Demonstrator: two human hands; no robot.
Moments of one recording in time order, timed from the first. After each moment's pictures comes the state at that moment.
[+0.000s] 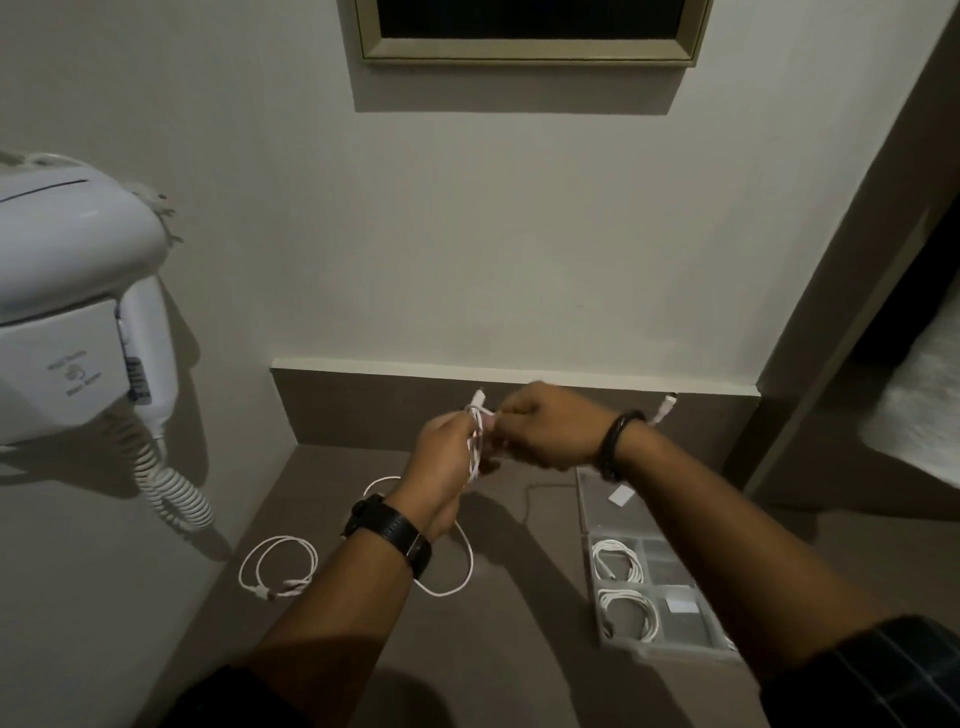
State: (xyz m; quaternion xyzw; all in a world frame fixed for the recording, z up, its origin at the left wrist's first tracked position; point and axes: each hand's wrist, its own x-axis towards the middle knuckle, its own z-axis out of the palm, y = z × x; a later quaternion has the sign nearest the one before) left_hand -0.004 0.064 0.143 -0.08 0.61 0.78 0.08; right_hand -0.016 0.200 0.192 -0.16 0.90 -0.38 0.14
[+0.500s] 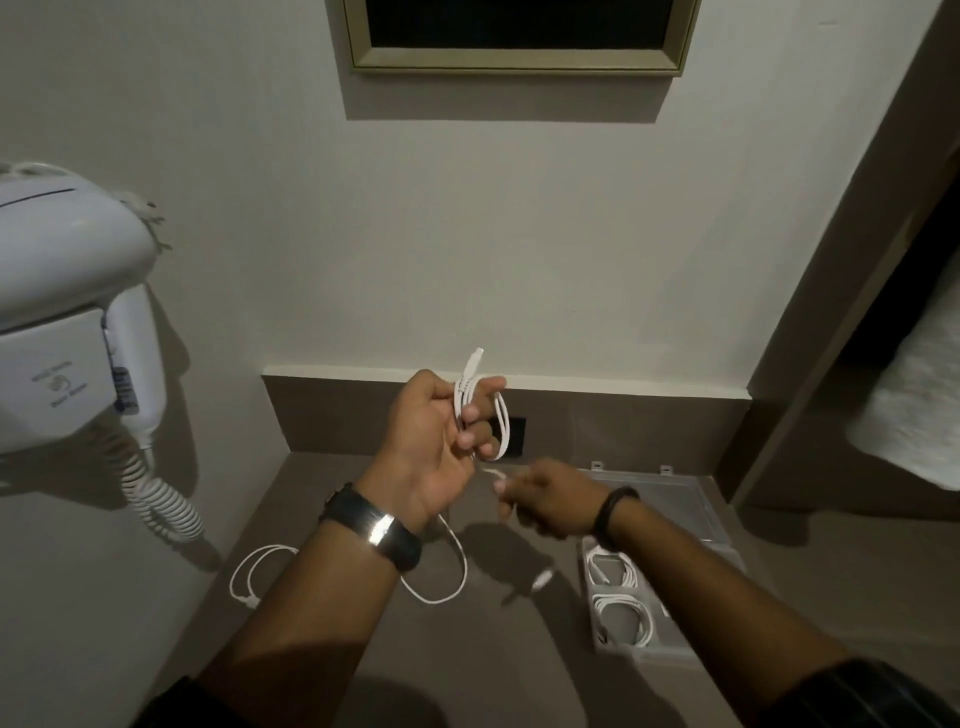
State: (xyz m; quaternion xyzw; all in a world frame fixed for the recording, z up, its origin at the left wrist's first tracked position) left_hand -0.003 0.058 0.185 0.02 0.43 0.88 0.20; right_hand 0.003 0.218 0.126 -0.10 0.87 -0.44 0.22
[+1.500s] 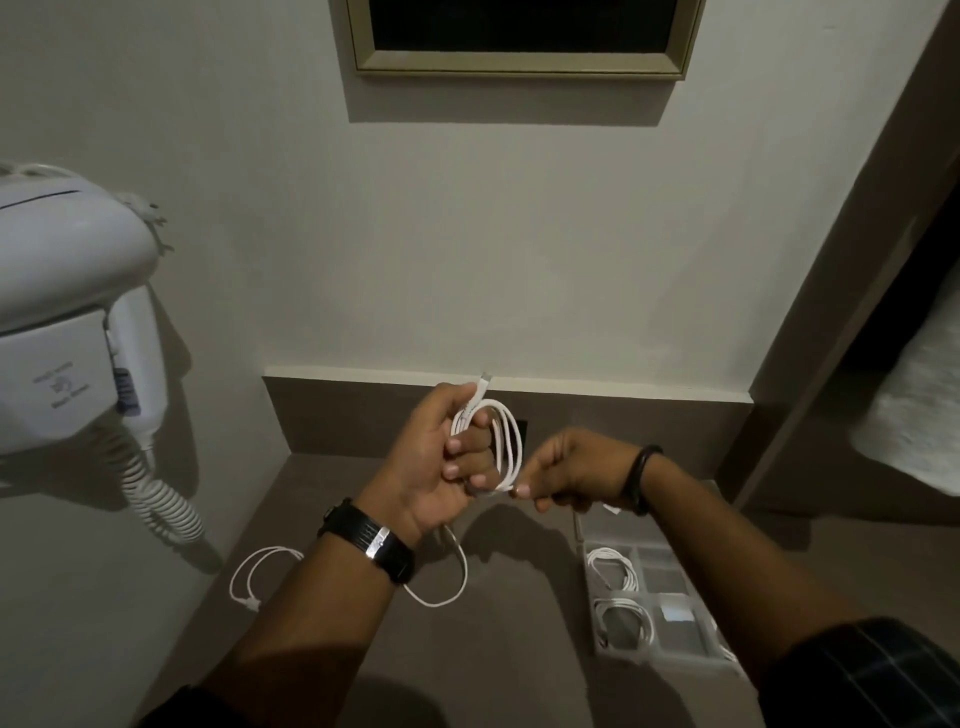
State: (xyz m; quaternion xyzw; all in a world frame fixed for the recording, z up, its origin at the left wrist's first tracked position) left_hand -0.003 0.052 0.170 0.05 0.41 0.87 0.29; right_hand -0.018 0.248 0.150 -0.12 0.81 -0.50 0.30
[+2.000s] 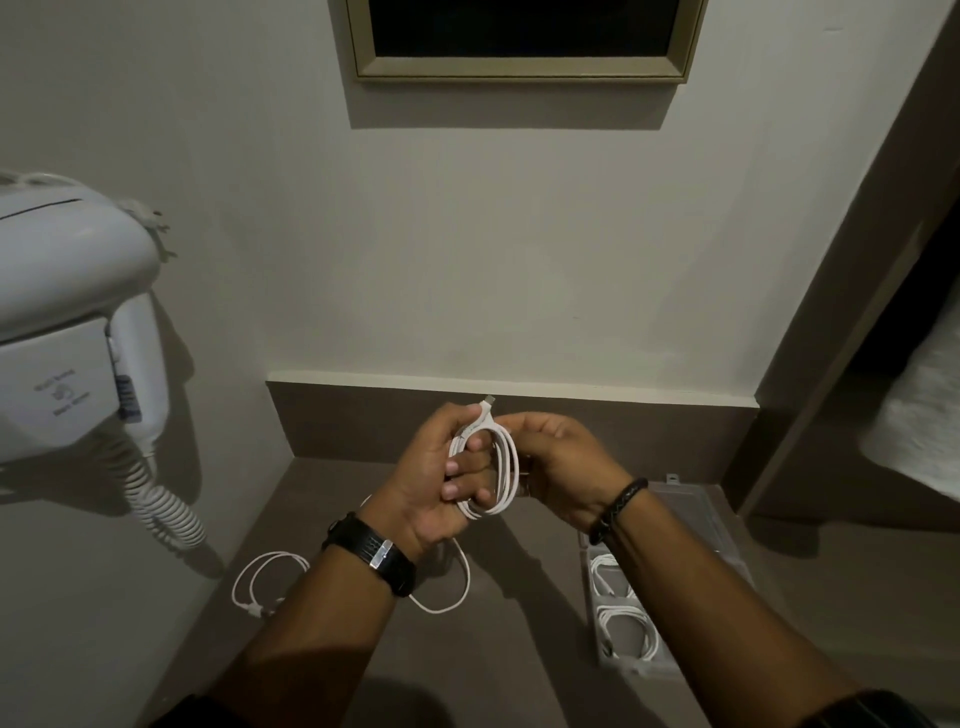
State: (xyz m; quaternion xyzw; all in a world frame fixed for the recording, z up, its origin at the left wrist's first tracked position) left_hand -0.005 0.051 0.155 0.06 0.38 0.86 0.33; right_hand -0.006 0.207 0.153 -0.10 0.59 -0.78 0.18
